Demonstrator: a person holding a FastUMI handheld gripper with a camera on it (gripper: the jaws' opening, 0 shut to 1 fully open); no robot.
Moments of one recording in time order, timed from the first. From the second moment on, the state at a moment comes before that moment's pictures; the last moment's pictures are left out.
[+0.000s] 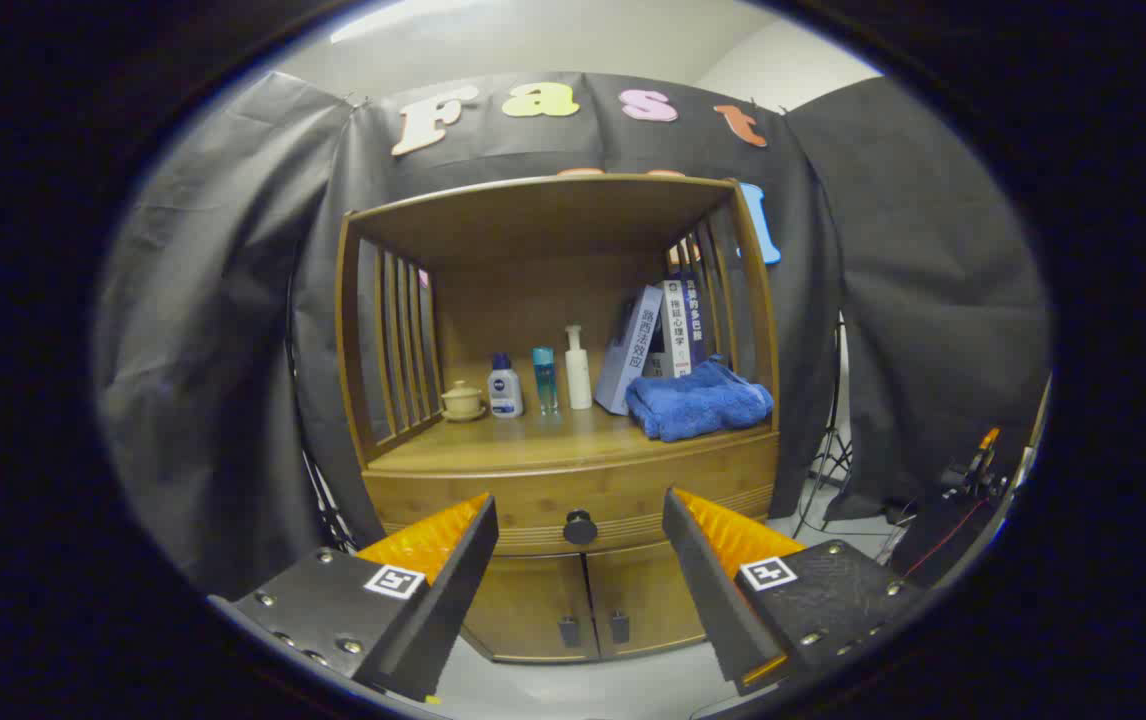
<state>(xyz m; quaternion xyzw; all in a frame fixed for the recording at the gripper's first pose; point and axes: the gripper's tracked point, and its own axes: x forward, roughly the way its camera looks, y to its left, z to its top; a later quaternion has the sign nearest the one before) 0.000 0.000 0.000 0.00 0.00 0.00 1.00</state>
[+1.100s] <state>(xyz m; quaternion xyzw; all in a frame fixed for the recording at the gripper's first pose) -0.009 -0.013 0.042 -0.02 -0.03 -0.01 1.00</state>
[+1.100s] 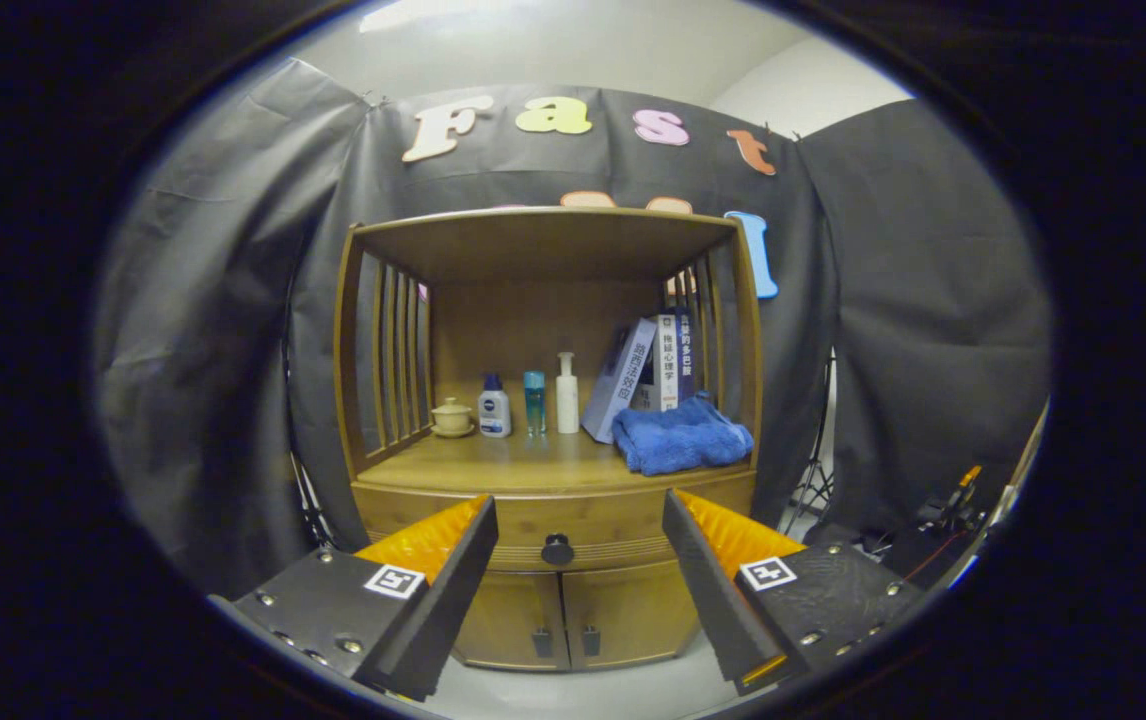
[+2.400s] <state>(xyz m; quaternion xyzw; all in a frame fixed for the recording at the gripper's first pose) 0.128 -0.027 -0.094 -0.06 0.01 -0.01 1.00</state>
